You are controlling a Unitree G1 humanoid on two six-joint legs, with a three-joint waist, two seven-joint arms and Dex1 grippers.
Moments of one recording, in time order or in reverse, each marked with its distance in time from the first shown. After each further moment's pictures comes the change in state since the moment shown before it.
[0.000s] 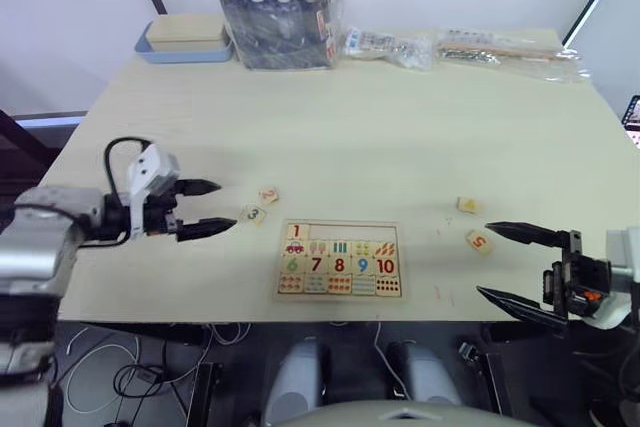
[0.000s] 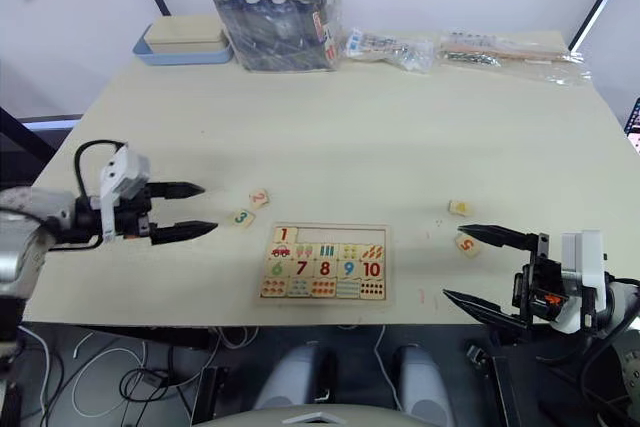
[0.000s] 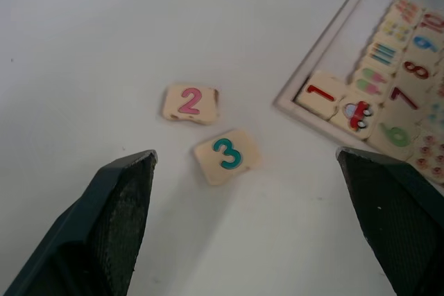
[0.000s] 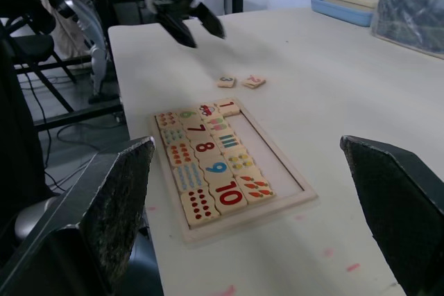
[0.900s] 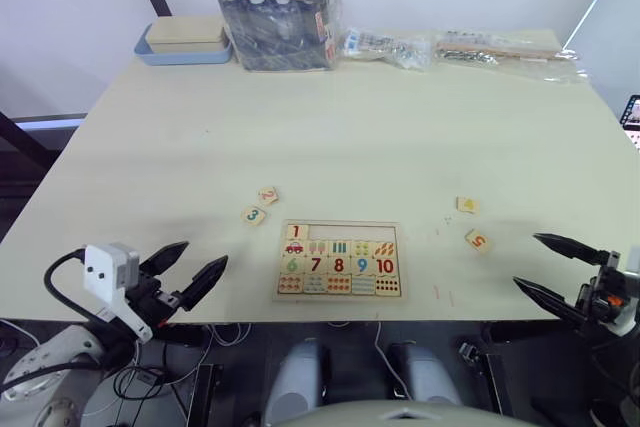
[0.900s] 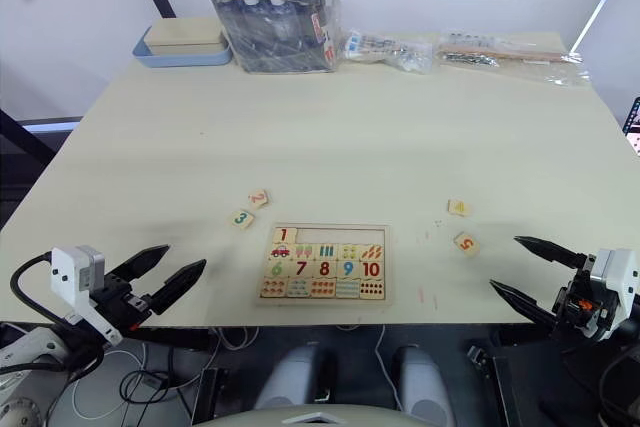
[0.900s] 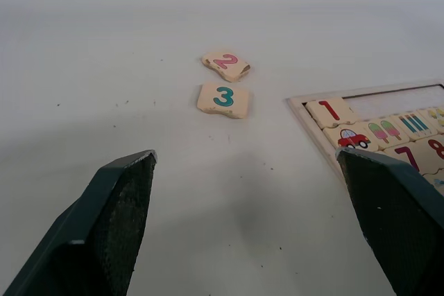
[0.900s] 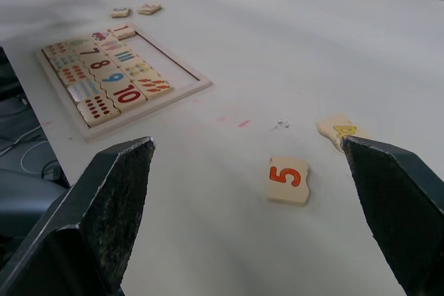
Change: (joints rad) left arm 0.808 -0.490 0.486 -0.691 -0.273 0.148 0.579; right arm 0.031 0.047 -0.070 0.365 -0.138 -0.185 0.029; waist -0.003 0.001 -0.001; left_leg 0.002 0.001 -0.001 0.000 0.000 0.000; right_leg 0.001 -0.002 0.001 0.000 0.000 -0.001
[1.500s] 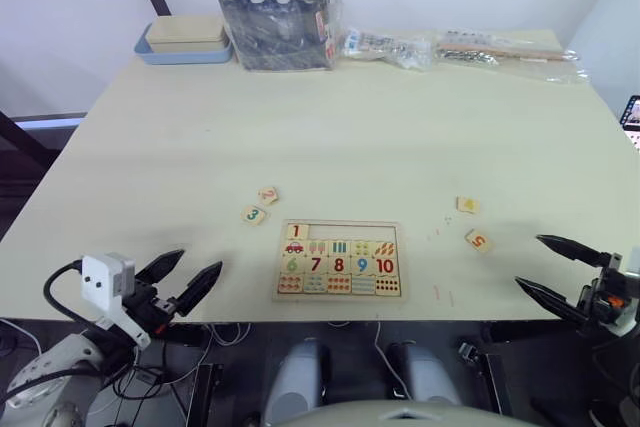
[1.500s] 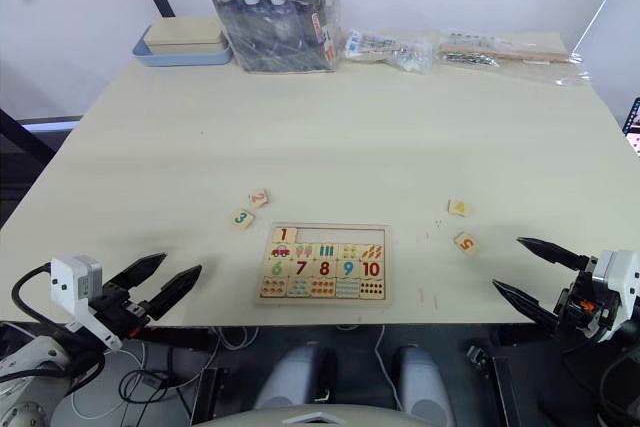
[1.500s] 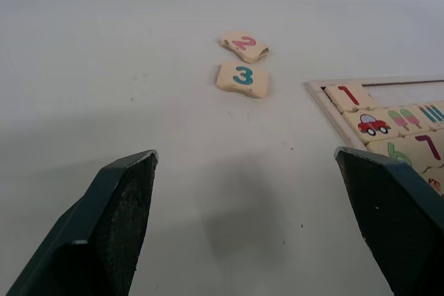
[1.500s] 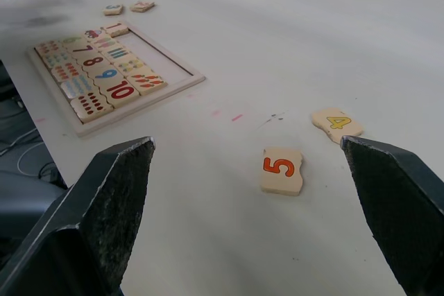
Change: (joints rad) left arm 0.004 -0.067 0.005 0.084 0.055 -0.069 -0.064; right arm -0.003 0.000 -0.004 0.041 -0.002 -0.015 0.009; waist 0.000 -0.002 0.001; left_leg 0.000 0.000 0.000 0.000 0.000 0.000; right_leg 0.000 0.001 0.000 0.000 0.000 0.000
